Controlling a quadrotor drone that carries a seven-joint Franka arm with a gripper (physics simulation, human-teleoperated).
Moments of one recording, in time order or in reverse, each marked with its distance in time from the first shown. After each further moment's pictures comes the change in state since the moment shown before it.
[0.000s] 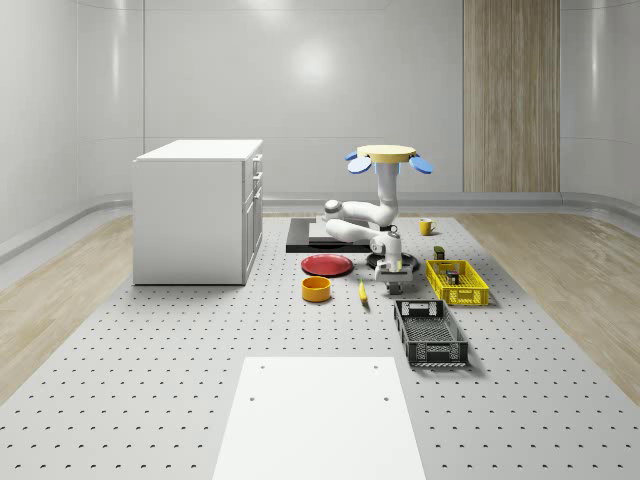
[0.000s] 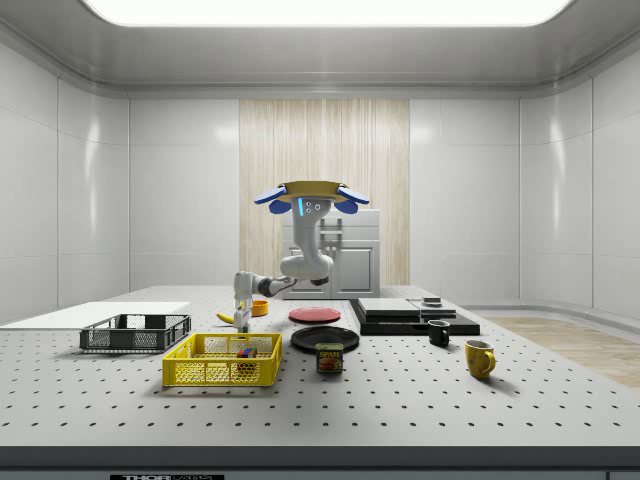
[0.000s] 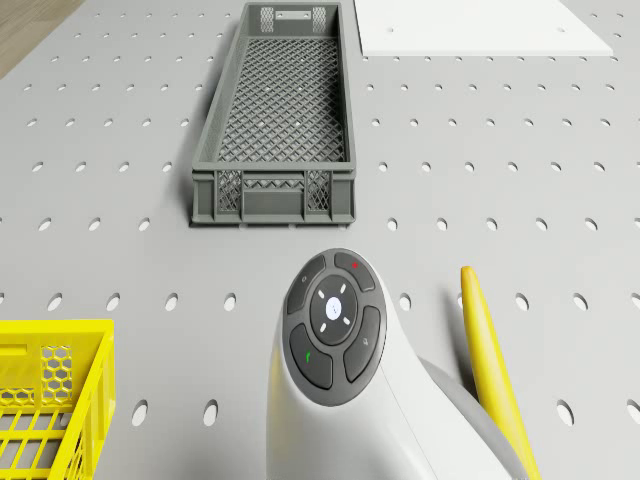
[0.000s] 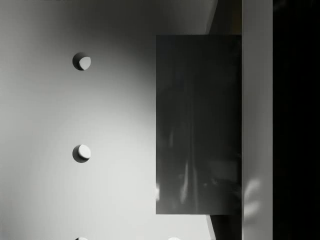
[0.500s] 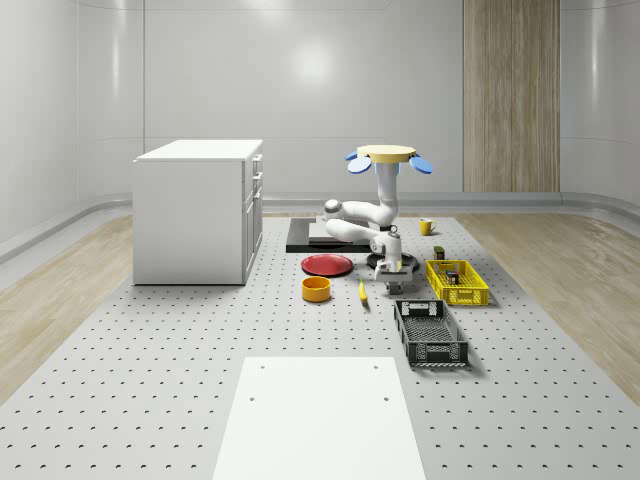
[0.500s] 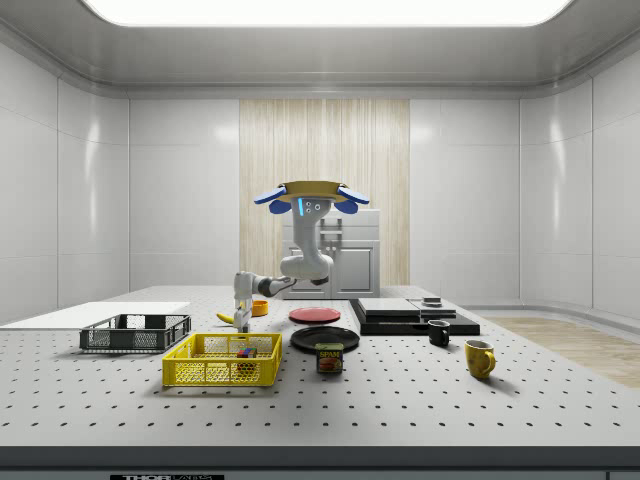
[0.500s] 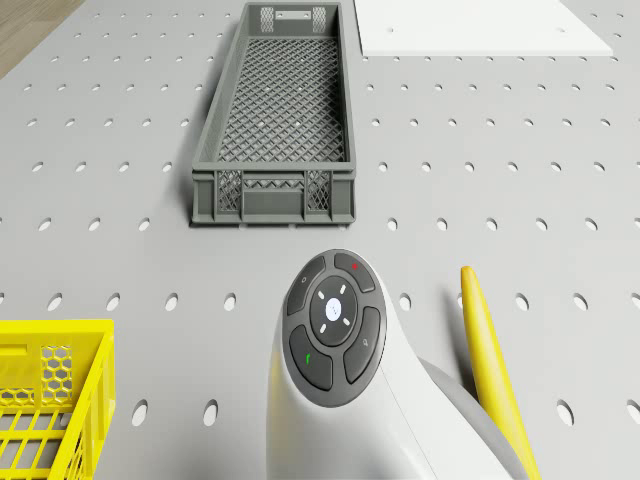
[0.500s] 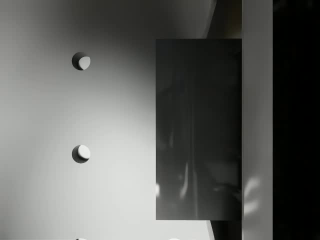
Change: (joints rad) arm -0.006 -0.008 -0.009 0.004 -0.006 0.012 0.003
